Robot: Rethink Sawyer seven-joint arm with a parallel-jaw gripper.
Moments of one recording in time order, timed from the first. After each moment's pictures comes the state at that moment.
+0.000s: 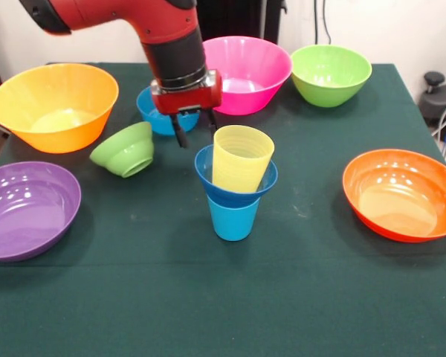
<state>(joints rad) -0.96 -0.44 0.75 1.79 -0.84 0.57 2.03</state>
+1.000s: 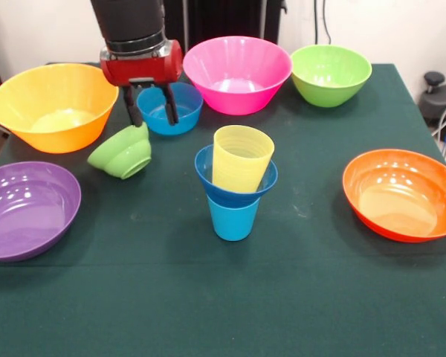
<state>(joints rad) -1.00 -0.60 0.75 1.79 -0.75 0.62 2.03</state>
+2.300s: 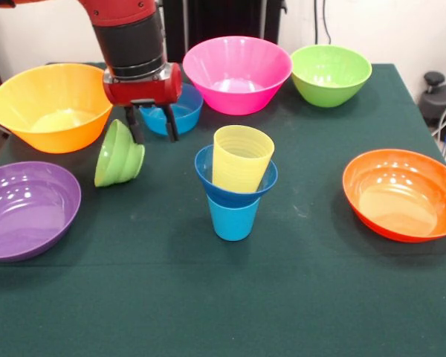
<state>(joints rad) -1.00 -0.51 0.75 1.74 -0.81 0.62 2.03</state>
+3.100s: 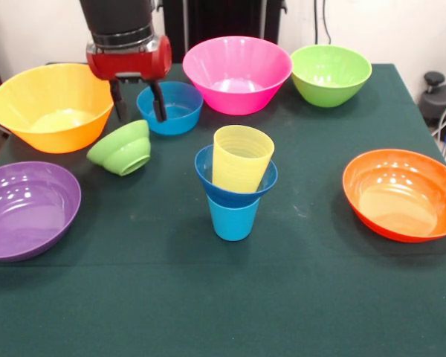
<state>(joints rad) -0.99 -0.63 0.75 1.77 -0.71 0.65 2.03</state>
